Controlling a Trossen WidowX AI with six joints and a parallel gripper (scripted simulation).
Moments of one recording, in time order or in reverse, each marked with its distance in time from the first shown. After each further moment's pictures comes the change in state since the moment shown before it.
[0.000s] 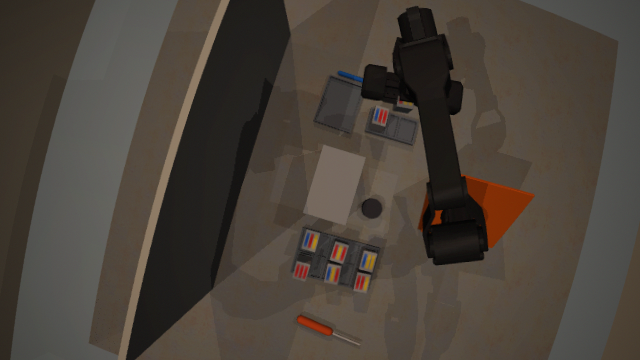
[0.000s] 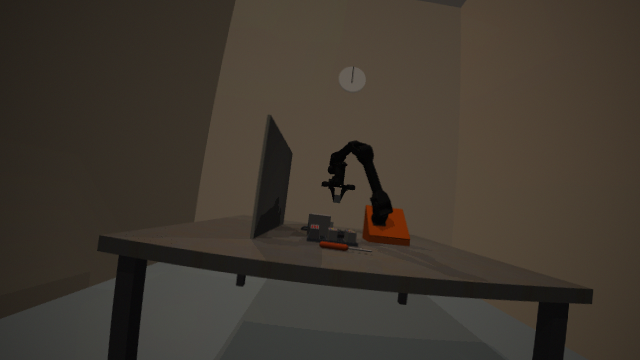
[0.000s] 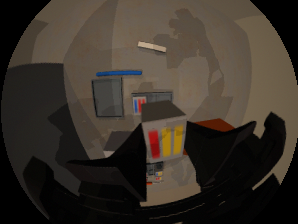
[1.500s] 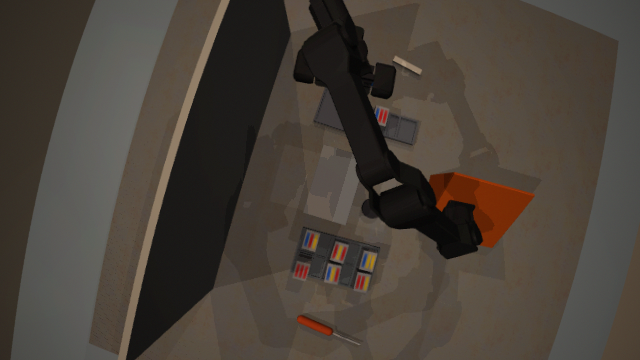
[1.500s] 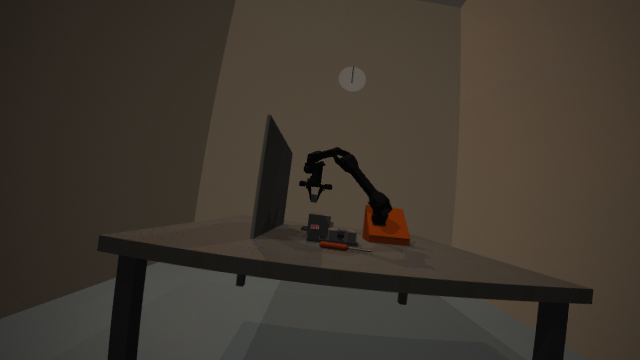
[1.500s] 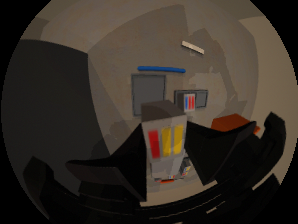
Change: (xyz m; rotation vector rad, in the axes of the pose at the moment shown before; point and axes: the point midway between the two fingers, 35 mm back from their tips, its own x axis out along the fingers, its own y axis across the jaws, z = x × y) arm 0.013 0.130 0.009 0.027 0.012 0.009
